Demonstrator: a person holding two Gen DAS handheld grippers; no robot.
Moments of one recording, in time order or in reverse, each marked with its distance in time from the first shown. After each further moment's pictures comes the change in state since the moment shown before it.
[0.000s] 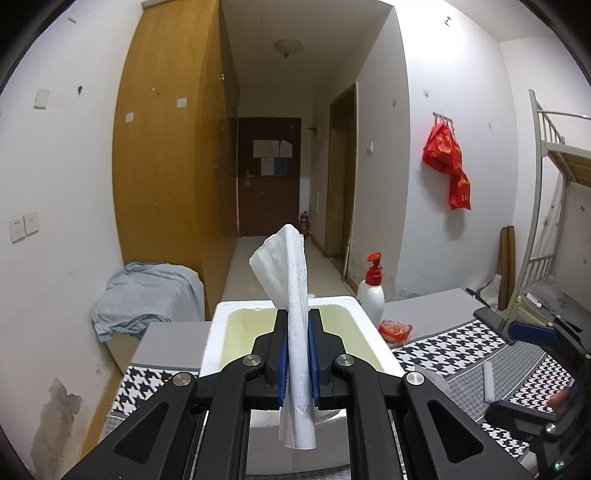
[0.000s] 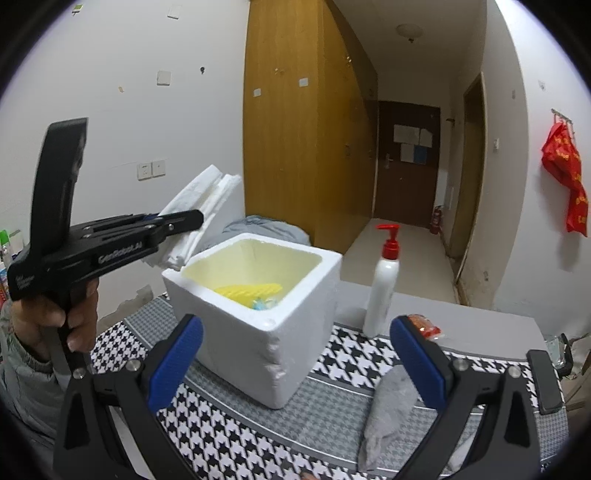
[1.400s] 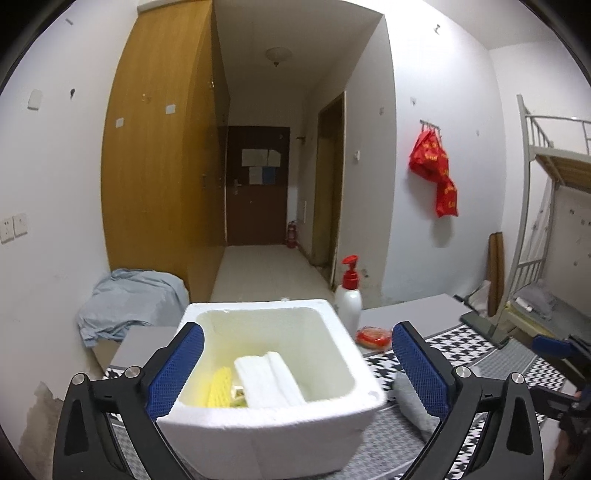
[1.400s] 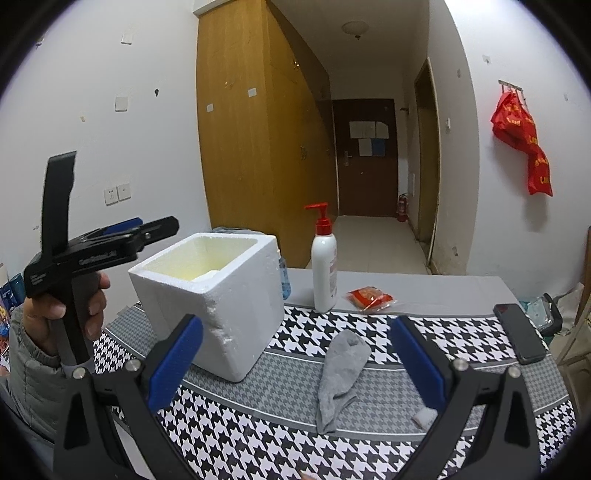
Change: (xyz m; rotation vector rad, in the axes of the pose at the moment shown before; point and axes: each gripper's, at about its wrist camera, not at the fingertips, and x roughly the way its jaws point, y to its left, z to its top) left arm -0.009 -0.017 -0.011 -0.007 -0.054 -0.056; right arm -0.050 -0.044 -0.038 0.142 -0.029 -0.098
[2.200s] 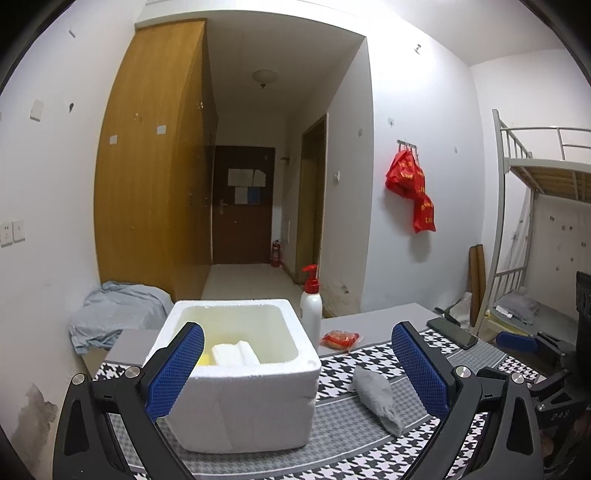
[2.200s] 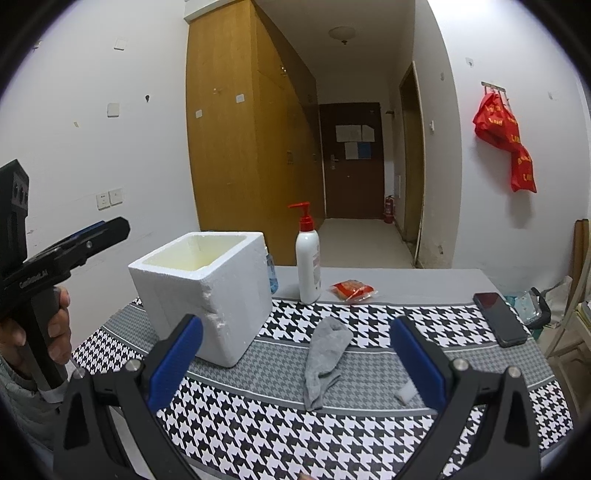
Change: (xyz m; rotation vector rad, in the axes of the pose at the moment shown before) left arm -0.063 -0.032 -0.020 0.008 -0.077 -0.059; right arm -0.030 -0.003 -0.016 0.020 -0.013 -0.056
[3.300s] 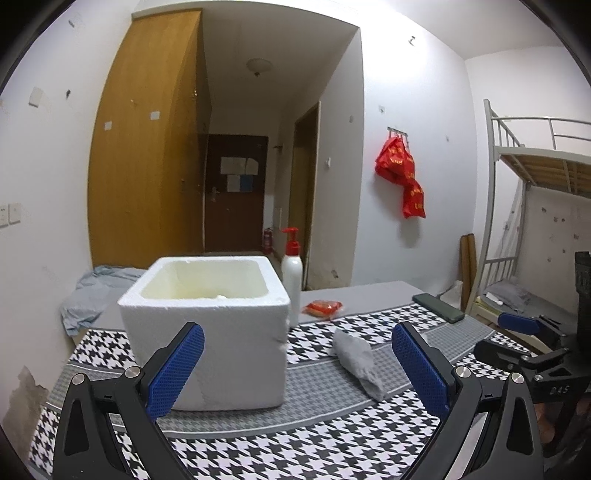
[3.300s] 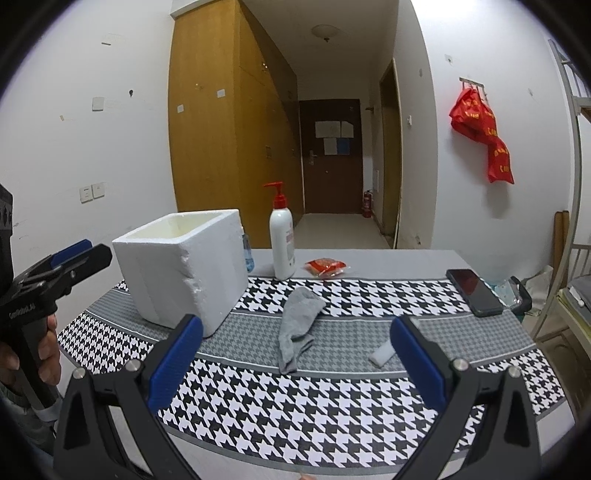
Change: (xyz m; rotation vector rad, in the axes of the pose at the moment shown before) left arm -0.008 -0.022 -0.049 -0.002 0.042 -0.035; right arm -0.015 -0.012 -0.038 0.017 0.012 -0.085
